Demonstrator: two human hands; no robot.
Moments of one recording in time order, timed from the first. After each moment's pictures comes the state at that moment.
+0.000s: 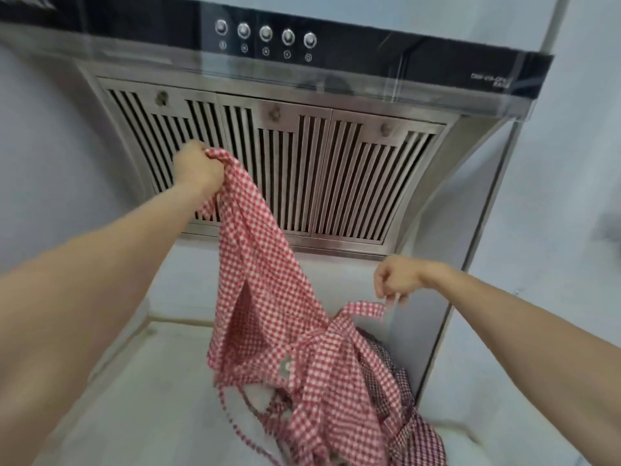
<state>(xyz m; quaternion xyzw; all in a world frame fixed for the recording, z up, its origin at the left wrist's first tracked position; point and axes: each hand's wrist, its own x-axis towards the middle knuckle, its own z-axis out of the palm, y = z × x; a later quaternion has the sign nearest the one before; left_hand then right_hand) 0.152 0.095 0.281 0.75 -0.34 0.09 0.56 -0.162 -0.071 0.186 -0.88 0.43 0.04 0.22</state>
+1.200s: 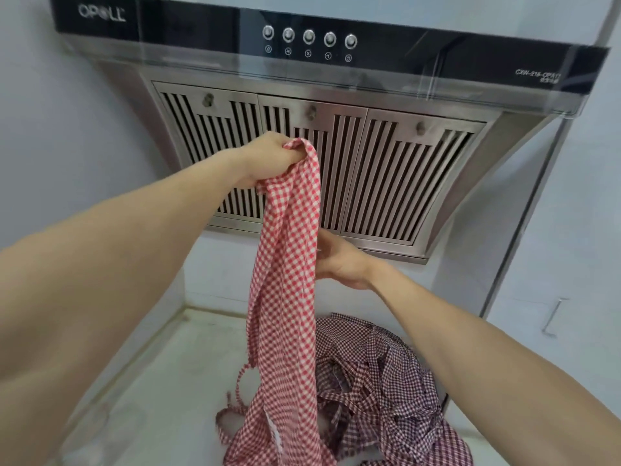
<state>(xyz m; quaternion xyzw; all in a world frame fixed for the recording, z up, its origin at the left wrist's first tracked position) 0.115 0.124 0.314 0.68 -0.56 -0.15 0.45 -0.038 0.013 0.177 -0.81 0.13 -0.13 0.55</state>
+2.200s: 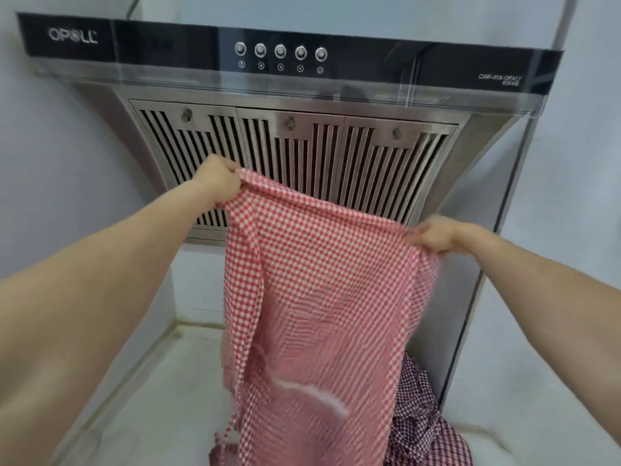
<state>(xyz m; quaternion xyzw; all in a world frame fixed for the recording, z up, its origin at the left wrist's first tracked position) 0.147 0.126 0.295 0.77 -0.43 -0.04 0.46 -0.177 -0.084 0.252 -0.84 0.50 -0.10 0.16</state>
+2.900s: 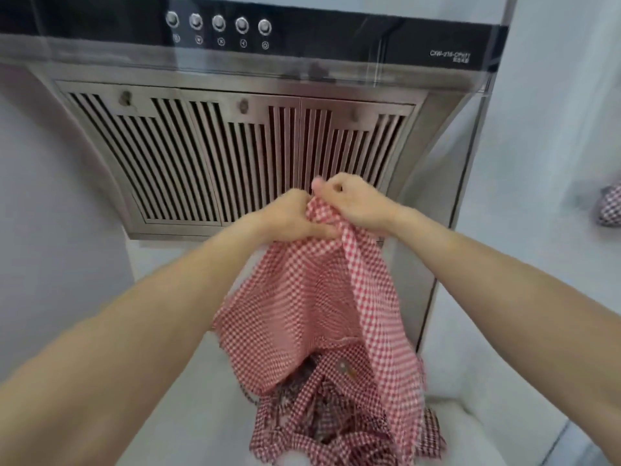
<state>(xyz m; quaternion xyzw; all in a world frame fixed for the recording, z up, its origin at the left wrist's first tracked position) 0.024 0.063 0.247 0.63 -0.70 -0.13 0.31 -0.130 -0.003 0.266 -0.90 0.25 -0.28 0.23</state>
